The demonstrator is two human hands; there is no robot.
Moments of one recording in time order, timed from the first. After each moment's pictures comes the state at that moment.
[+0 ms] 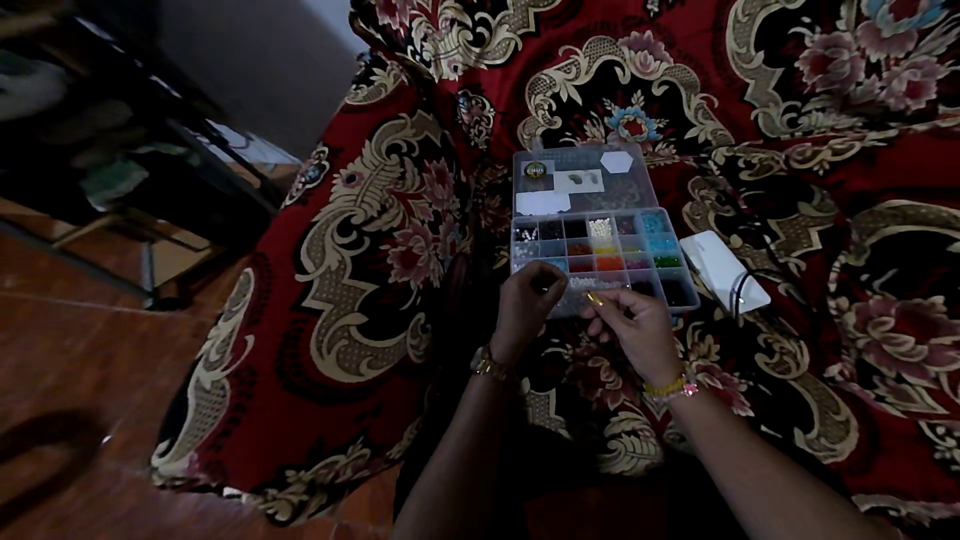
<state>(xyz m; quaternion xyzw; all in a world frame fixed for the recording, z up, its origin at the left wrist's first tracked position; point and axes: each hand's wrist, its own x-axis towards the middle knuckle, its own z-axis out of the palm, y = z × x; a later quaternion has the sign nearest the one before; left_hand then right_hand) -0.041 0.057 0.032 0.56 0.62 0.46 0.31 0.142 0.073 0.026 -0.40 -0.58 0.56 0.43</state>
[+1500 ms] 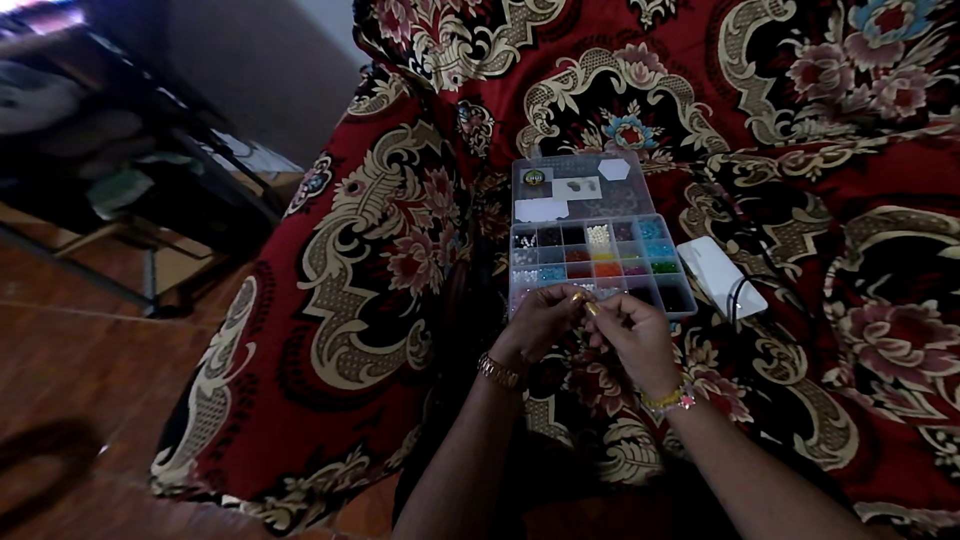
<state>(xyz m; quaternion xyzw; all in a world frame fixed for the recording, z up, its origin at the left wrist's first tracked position) -0.030 0.057 0.026 0.36 0.40 0.51 0.67 0.139 0.067 0.024 -0.36 -0.57 0.55 0.49</state>
